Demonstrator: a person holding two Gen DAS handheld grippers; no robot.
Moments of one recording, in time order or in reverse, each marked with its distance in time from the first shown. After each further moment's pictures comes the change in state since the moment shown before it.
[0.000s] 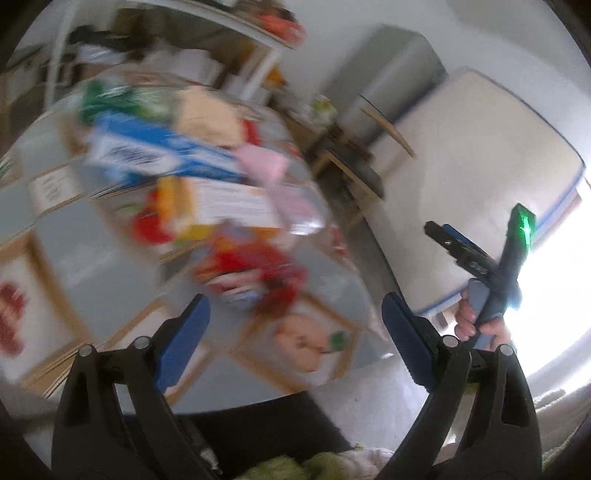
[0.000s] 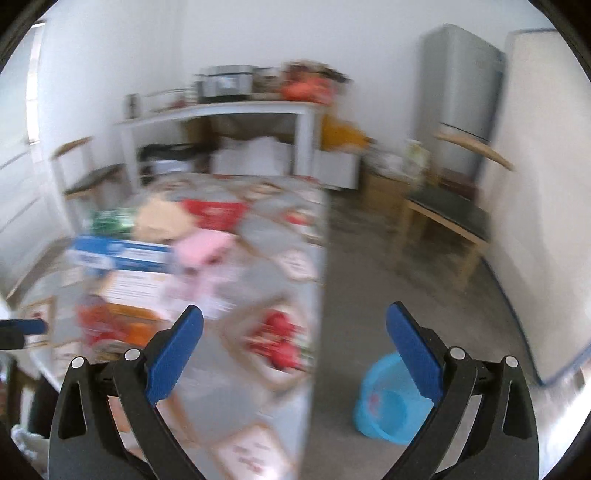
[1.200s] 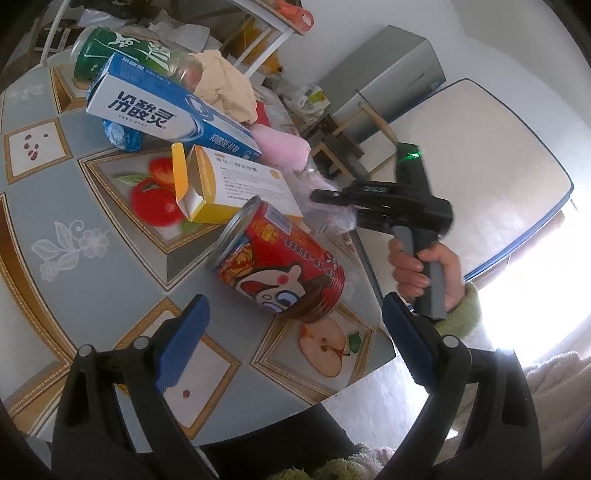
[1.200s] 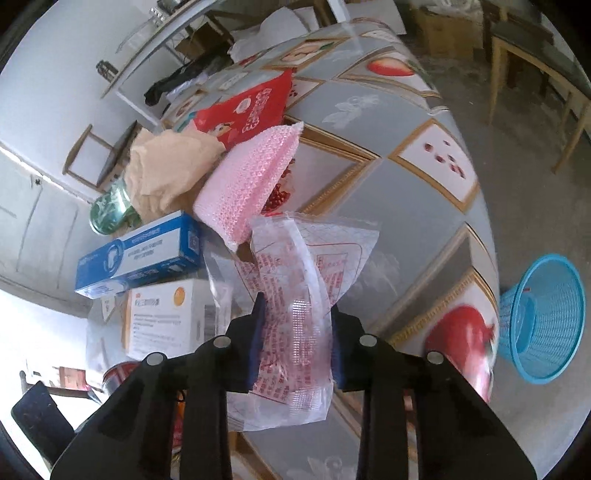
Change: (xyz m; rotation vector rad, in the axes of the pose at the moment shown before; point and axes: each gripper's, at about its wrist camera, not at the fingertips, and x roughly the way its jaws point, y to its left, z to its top) left arm 0.036 0.047 0.008 -0.054 0.070 -0.133; right arm 0.177 0.003 0.000 0.382 0.500 0.322
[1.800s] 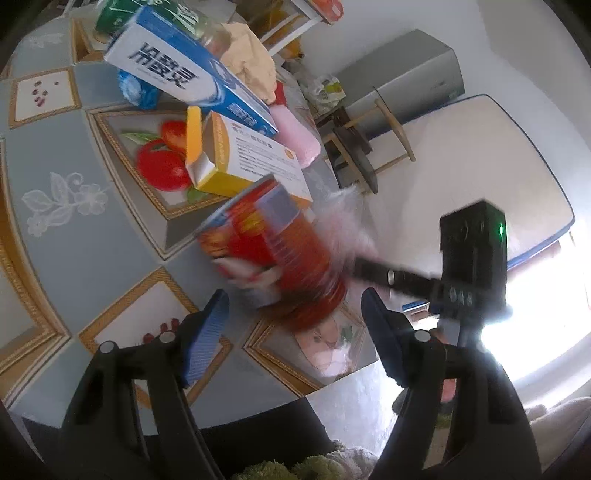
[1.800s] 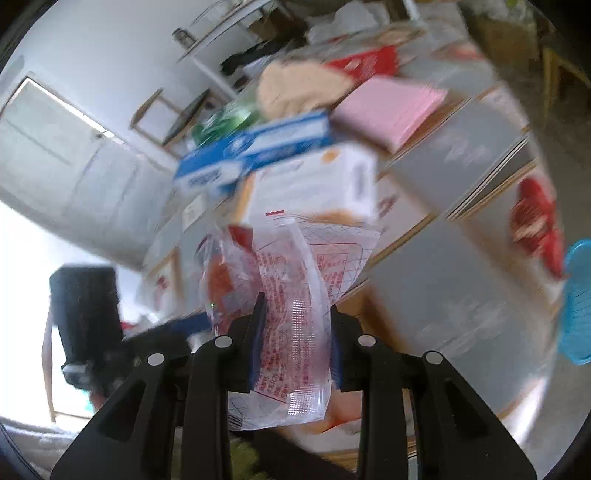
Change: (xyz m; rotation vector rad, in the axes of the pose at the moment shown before) left arm 0.010 0.017 0.004 -0.135 0.051 -0.026; right arm -0.019 0.067 -0.104 -0.149 0.113 0.265
